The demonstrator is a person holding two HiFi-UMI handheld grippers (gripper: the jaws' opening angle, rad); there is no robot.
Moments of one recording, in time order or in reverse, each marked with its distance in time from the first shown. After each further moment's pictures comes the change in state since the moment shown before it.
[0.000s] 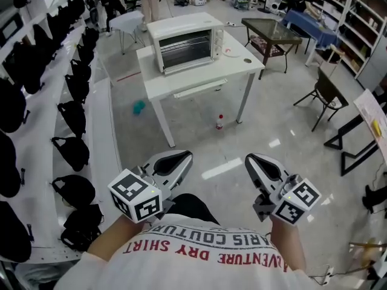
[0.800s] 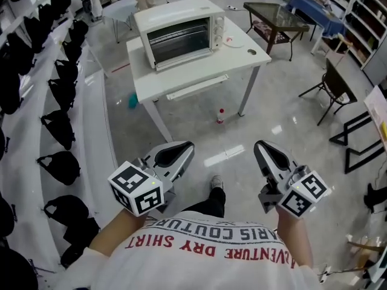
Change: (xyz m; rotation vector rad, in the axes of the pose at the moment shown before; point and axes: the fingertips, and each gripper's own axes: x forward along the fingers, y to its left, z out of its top) left arm 0.090 0.095 0.006 -0.076 0.036 0.006; right arm 0.070 -0.119 0.012 0.053 0.009 -0.094
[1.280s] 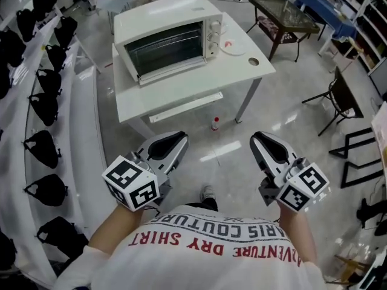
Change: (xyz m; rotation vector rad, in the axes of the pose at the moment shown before) left arm 0.139 0.106 0.054 -0.022 -0.024 0.068; right arm 0.107 -0.145 0.045 -0.061 0.101 0.058
